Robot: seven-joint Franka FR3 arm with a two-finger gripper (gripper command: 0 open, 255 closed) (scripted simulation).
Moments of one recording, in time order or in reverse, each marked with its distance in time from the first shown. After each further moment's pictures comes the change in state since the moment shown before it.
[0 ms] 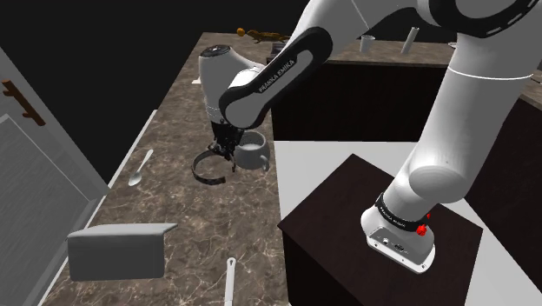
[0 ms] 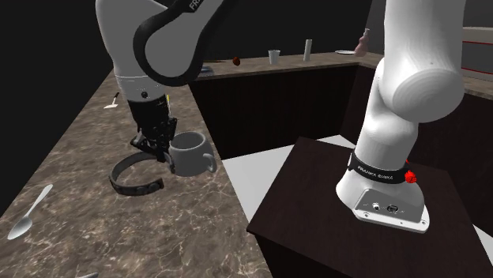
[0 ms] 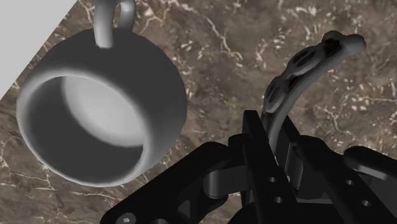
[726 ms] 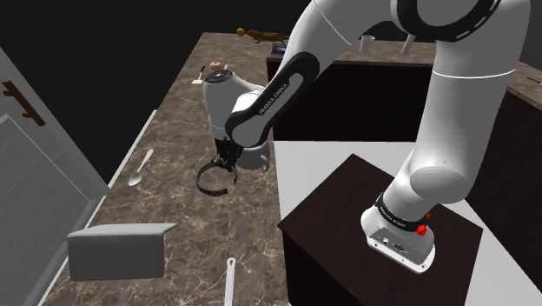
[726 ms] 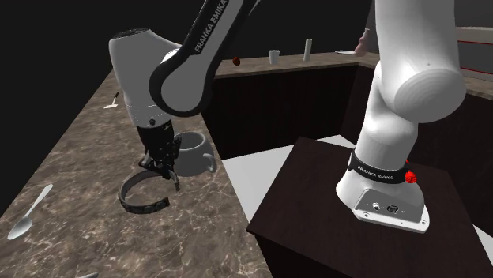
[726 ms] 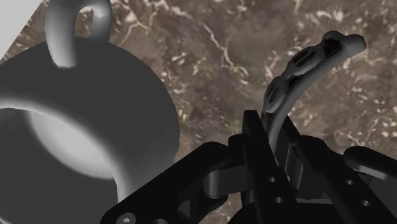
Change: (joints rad) arm 0.023 0.116 -0.035 -0.021 -0.081 0.127 0.059
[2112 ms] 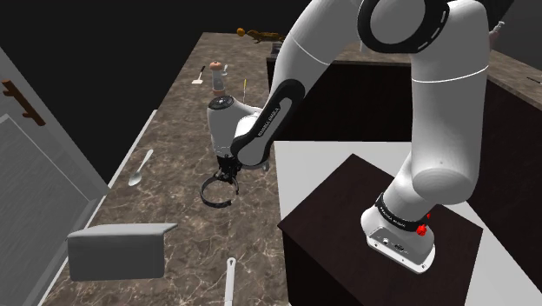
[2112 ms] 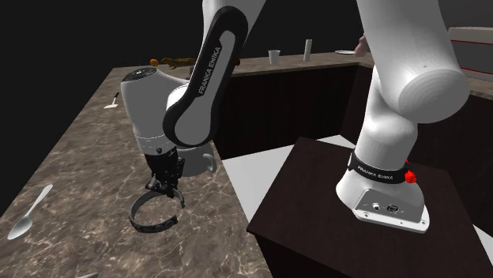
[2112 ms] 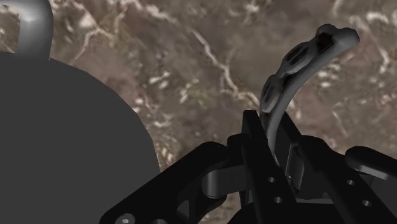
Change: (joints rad) arm 0.053 0.171 -0.073 0.027 -0.106 0.137 0.076
